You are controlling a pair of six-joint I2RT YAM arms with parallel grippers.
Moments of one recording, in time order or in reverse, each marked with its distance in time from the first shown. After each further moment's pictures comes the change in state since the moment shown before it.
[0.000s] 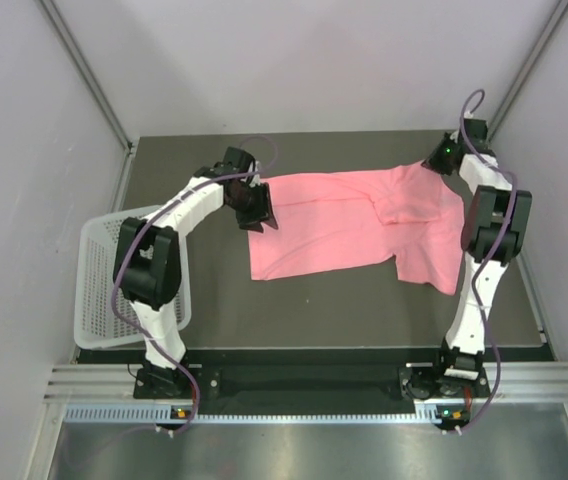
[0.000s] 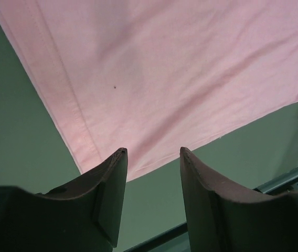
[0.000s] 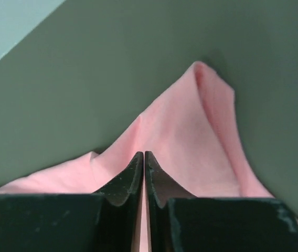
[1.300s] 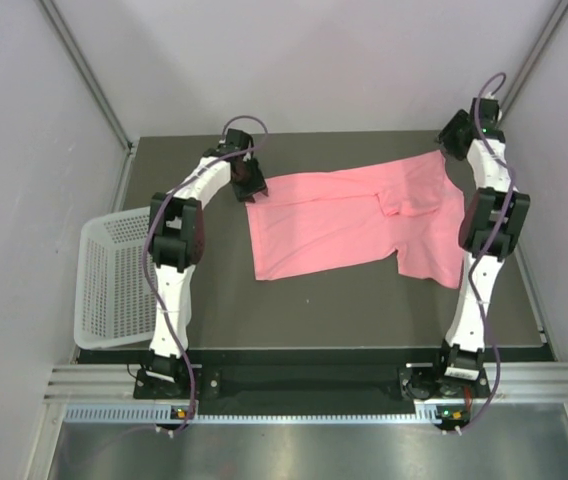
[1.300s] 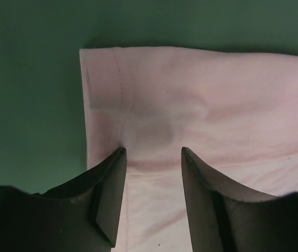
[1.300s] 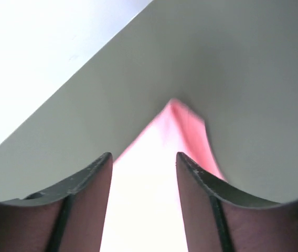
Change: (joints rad) left arm 0.094 0.466 0.507 0.047 -0.201 -0.116; right arm -0.015 0.219 0.442 -0.180 0.185 0.108
